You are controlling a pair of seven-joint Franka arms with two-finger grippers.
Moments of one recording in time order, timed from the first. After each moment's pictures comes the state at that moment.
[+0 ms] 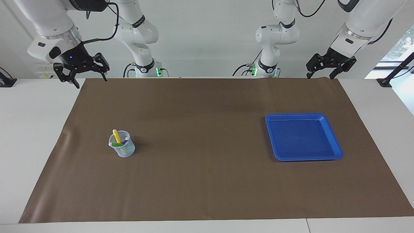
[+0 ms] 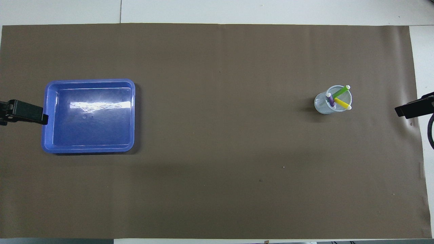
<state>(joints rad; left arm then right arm) -0.06 -0.07 -0.01 -1.58 -0.05 1.43 0.00 -0.10 -0.01 0.04 -1.53 0.00 1.48 -0.40</state>
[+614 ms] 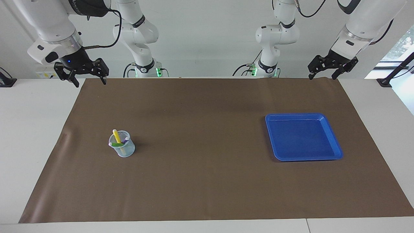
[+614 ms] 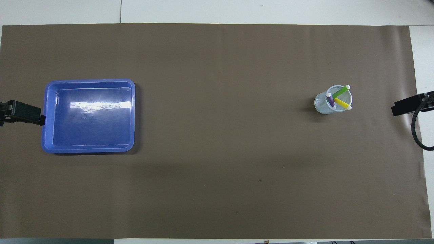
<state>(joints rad) -0.06 -0.07 0.00 -1.59 -0.02 1.44 0.00 -0.01 -0.01 -0.04 -1.55 -0.04 1.48 -0.20</state>
